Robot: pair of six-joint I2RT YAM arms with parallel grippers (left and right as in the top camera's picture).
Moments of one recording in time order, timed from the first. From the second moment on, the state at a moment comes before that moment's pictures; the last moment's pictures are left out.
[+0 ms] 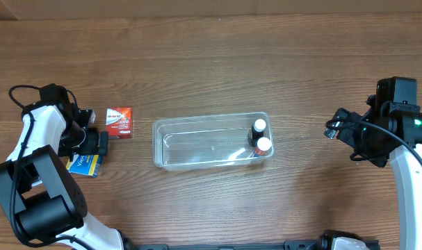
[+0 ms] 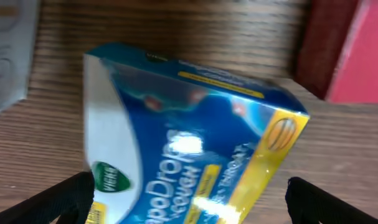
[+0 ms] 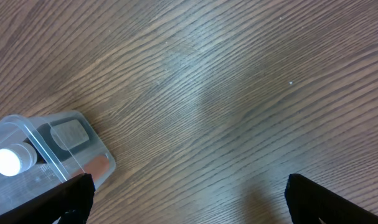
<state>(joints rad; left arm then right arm) 0.39 1.84 1.19 -0.93 -0.08 0.32 -0.16 1.27 1.23 -1.26 -0.06 0.38</state>
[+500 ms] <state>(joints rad) 0.39 1.86 1.19 -0.90 -0.10 0.32 -0.16 1.27 1.23 -1.27 -0.06 0.38</state>
